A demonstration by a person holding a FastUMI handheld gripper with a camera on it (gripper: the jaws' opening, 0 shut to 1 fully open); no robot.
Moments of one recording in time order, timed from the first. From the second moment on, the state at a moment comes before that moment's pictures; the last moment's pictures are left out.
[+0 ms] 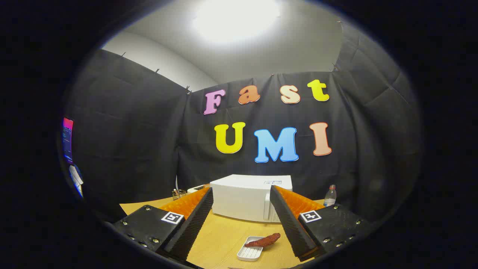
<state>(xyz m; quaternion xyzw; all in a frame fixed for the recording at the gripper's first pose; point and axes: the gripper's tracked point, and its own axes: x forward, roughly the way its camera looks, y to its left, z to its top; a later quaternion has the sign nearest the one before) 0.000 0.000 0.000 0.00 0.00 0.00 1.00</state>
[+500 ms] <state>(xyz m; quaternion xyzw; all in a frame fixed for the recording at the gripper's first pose) -0.002 0.008 0.001 0.00 0.00 0.00 1.00</state>
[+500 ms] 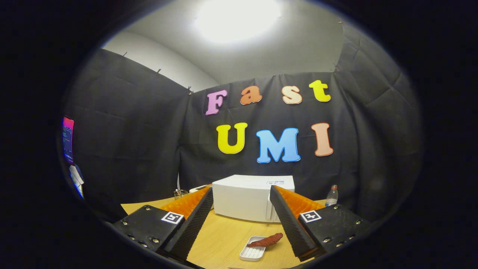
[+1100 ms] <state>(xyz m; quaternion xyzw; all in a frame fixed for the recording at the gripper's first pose) 0.000 0.015 -0.003 0.00 0.00 0.01 1.00</state>
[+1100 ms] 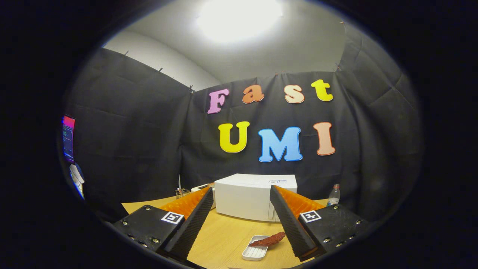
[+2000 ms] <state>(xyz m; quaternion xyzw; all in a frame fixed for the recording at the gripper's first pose) 0.043 -0.012 -0.051 -0.01 0.01 -0.04 1.00</state>
